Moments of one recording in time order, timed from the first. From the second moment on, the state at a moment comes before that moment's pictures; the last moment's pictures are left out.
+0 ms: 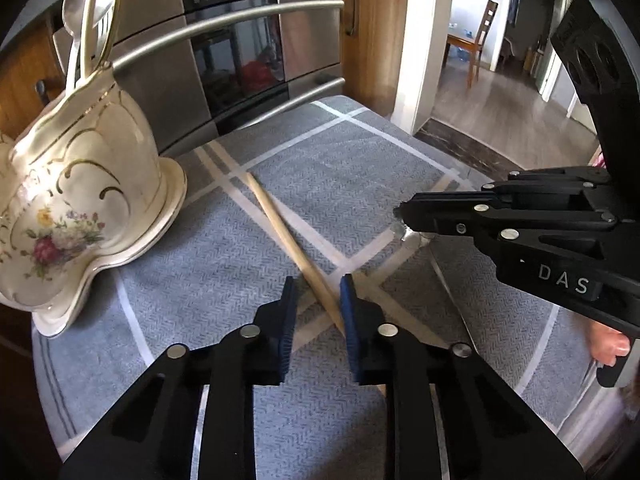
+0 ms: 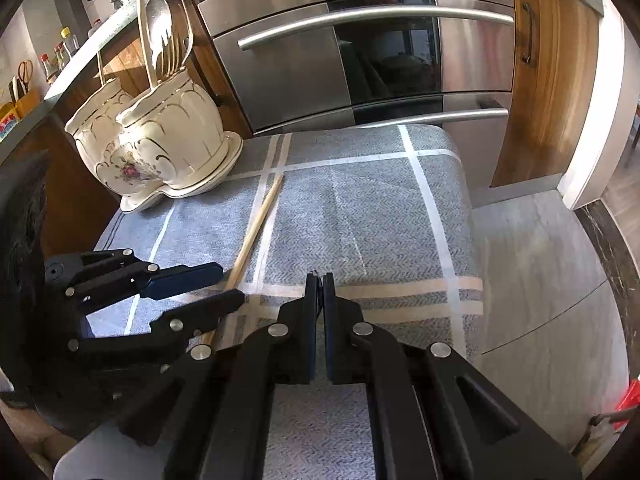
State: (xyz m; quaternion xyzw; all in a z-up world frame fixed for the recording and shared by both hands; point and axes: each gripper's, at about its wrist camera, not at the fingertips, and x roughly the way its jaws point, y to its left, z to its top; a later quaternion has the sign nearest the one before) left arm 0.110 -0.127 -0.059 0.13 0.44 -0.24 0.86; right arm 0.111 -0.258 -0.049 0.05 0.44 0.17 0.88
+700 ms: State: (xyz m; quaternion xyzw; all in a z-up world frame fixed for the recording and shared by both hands) left arm 0.093 -0.095 -0.037 0.11 0.38 -0.27 0.88; right arm 0.114 -0.257 -0.040 0.07 0.41 0.17 0.89
